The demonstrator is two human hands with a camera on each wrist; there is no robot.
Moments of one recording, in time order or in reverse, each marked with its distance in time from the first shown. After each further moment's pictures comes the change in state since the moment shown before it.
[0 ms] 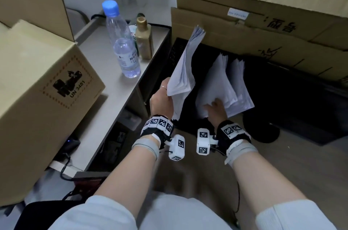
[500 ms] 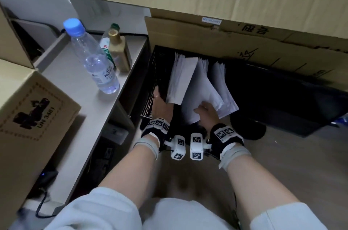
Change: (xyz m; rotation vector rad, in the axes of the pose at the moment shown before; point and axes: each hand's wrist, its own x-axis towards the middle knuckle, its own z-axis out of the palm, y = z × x) left_hand 0.037 -0.005 0.070 -0.030 -0.184 -0.216; right_hand 0.013 -0.006 -0.017 0.121 0.023 0.041
